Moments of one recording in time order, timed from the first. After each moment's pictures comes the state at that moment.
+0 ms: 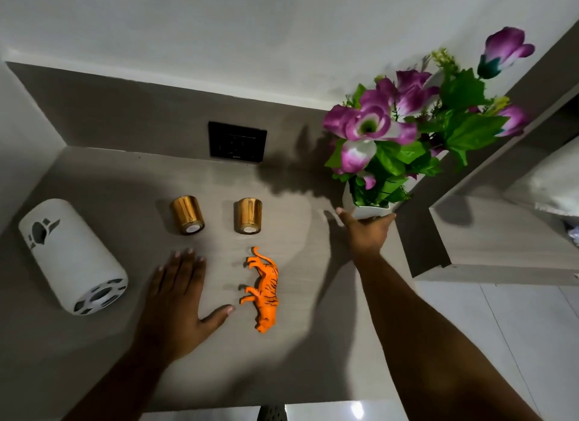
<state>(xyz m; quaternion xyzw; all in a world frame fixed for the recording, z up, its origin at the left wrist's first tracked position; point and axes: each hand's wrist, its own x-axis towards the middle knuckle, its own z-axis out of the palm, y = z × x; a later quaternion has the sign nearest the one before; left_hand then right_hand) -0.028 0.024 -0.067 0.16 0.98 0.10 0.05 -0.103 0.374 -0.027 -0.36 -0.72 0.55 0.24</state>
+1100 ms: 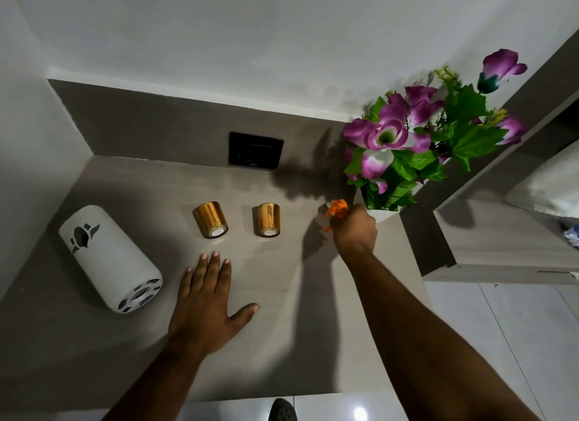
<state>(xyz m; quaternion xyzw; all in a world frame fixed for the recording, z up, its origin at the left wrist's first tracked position) -0.034 0.019 -0.080 0.15 0.98 0.09 0.05 -0.101 0.295 0.026 -0.37 -0.88 0.27 0.08</state>
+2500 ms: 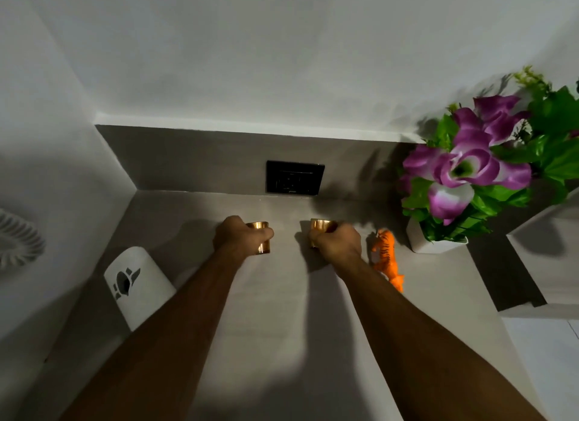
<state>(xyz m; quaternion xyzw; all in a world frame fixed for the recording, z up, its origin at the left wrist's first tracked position) -0.215 0.041 0.011 -0.20 0.89 0.39 0.14 -0.184 0.223 -0.015 -0.30 -0.84 0.44 -0.04</state>
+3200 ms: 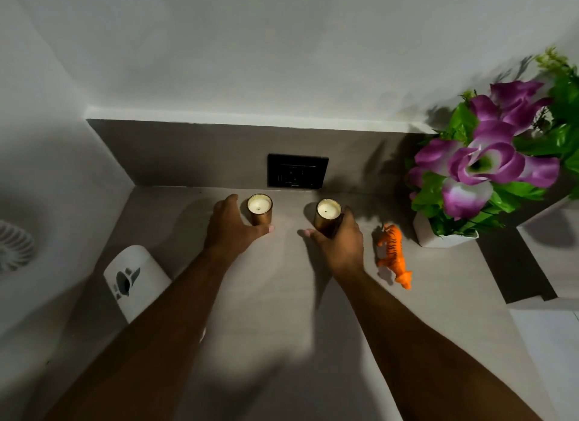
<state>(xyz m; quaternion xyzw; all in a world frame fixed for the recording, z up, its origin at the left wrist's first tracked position) -0.231 0.020 -0.007 -0.08 0.92 0.37 0.08 -0.179 0.217 -0.038 -0.23 -0.85 0.46 0.07</state>
